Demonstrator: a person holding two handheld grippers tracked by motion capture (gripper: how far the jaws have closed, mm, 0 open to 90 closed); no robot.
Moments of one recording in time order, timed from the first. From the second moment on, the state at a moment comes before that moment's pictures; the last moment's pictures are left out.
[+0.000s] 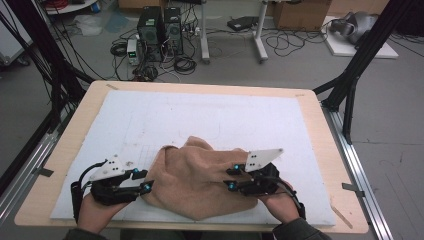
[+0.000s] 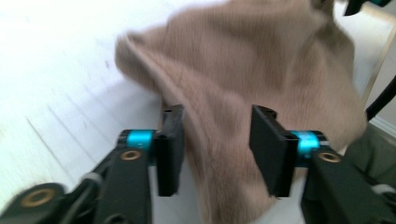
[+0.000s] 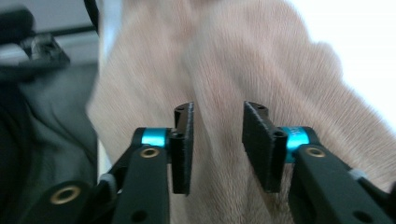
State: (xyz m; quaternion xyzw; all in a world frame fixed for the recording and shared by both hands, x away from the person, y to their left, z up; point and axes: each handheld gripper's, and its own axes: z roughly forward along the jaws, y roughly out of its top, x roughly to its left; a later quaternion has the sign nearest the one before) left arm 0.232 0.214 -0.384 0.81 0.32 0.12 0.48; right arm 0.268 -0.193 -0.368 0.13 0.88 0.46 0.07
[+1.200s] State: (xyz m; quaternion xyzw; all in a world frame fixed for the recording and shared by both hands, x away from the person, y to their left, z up) left arm 0.300 0.200 -0.366 0.78 0.35 0.18 0.49; right arm 0.341 -0.209 -0.337 0.18 0.87 0.43 0.13
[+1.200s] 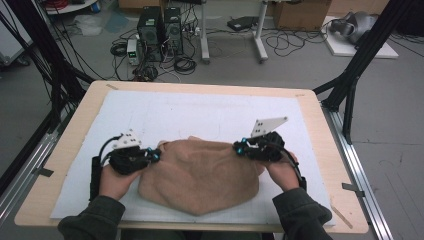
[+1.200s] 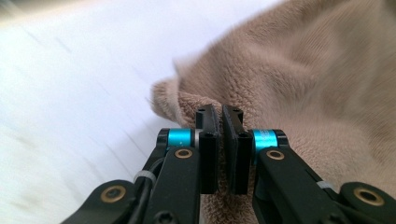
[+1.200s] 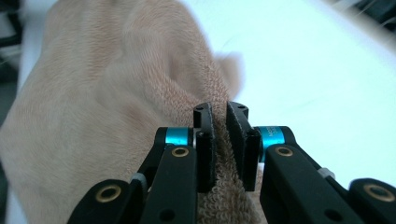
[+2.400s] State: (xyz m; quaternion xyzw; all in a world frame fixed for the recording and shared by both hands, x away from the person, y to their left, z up) left arm 0.280 0.188 -0.369 0.82 0.30 0.13 0.48; right arm 0.301 -0.211 -0.352 0.17 0.87 0.45 0.10
